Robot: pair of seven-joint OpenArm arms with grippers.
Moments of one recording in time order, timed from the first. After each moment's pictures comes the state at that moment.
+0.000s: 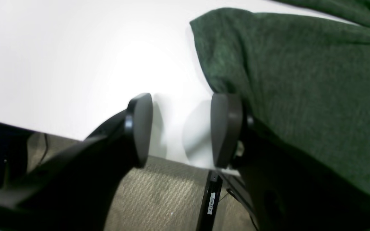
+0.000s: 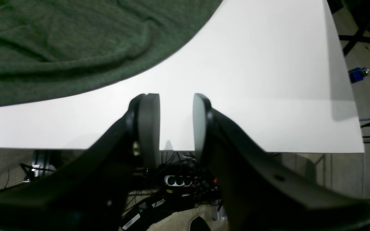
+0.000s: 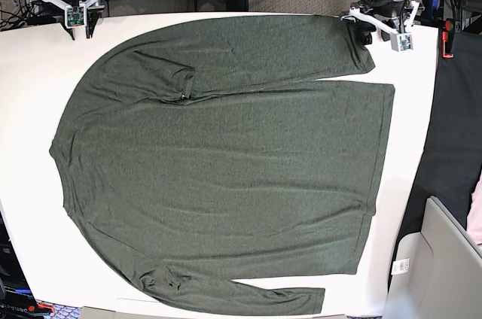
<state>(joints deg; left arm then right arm) 37.7 -9.3 -16.3 107.3 -19.7 -0.6 32.2 -50.6 10.2 15.0 116.8 -5.4 0.1 -12.3</state>
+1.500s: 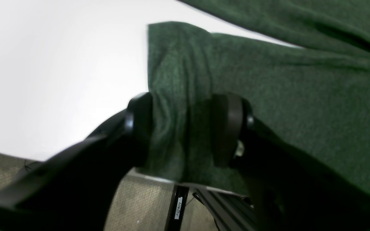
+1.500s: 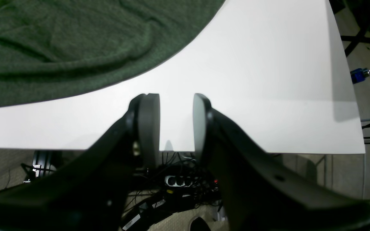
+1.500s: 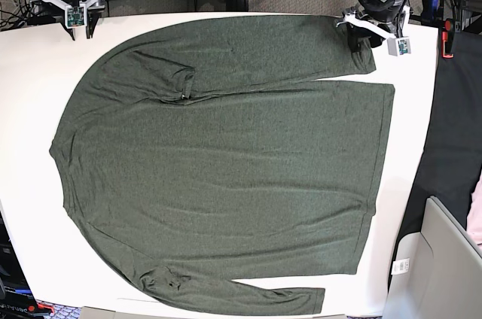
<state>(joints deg) 37.0 -10.2 -13.1 105.2 -30.6 -0.6 30.9 -50.4 10.2 15.0 116.8 -5.4 0.1 -12.3</state>
